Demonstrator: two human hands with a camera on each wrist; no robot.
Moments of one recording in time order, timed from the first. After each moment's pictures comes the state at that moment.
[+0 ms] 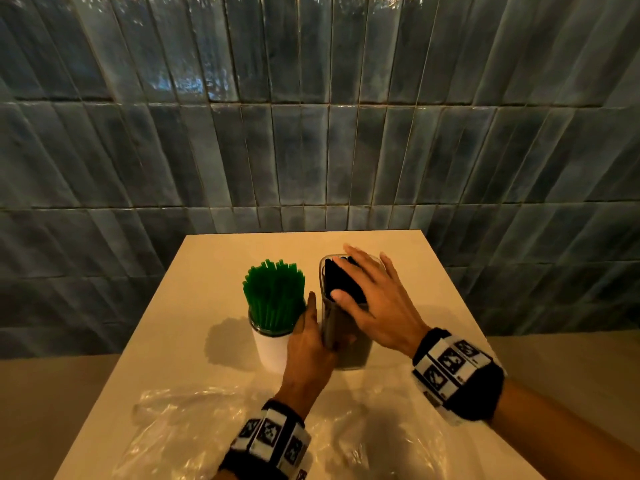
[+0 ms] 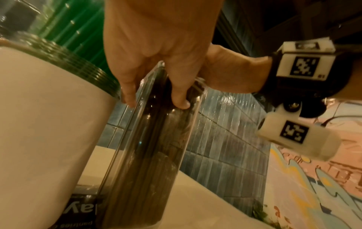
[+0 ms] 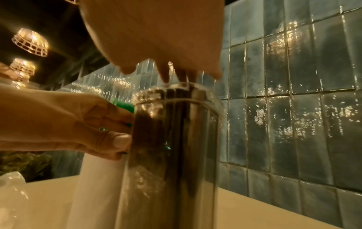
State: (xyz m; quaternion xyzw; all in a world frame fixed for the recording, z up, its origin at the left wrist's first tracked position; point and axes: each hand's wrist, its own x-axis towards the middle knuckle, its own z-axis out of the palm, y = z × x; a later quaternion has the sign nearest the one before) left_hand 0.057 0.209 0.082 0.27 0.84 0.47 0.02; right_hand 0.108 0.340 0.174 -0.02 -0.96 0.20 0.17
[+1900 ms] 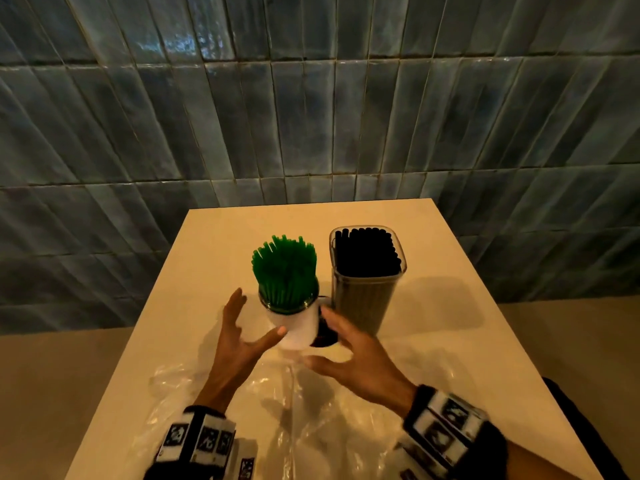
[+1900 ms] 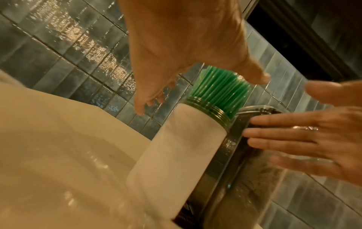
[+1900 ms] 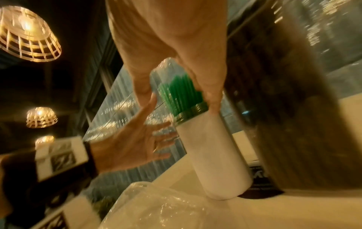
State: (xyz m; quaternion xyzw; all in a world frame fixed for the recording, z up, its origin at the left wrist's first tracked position) left_hand 0.016 0.098 0.060 0.12 0.78 0.61 0.11; right_hand 0.143 0.261 0.114 -0.12 -0.80 0.58 0.01
